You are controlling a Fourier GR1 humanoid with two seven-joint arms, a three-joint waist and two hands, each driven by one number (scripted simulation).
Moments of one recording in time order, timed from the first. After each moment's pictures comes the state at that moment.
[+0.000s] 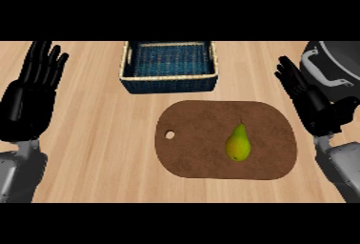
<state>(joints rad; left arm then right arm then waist) -0.30 0.36 0.02 -1.62 0.31 0.08 -0.06 -0.37 -0.55 0.30 -1.38 -0.41 -0.14 -0.07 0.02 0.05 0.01</state>
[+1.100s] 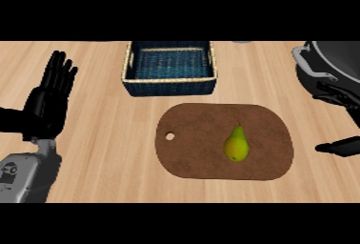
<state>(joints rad) -0.29 0.29 0.01 -1.51 0.24 0.17 0.01 -0.39 -0.73 0.18 -0.84 -0.17 0.34 -0.83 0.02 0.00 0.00</state>
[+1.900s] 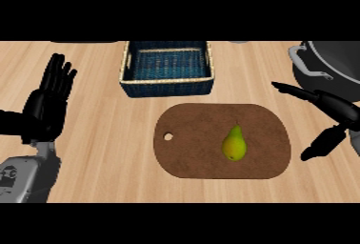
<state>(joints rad) -0.27 0.28 0.03 -1.53 0.21 0.16 0.03 -0.46 -0.72 0.31 -1.10 0.05 0.43 -0.45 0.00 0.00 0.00</state>
